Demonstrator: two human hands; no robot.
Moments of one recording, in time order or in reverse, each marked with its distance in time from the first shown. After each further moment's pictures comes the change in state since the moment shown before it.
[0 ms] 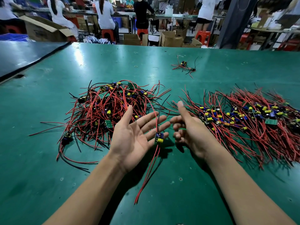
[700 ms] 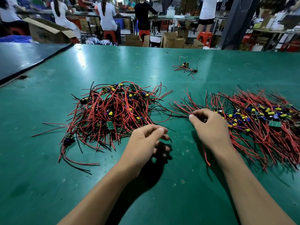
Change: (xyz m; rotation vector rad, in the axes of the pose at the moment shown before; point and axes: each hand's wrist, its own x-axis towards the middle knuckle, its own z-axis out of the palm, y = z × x) left_hand -0.004 -0.026 0.010 0.735 0.187 0.221; right_hand 0.006 -0.006 -0.034 -0.784 0.524 -0.404
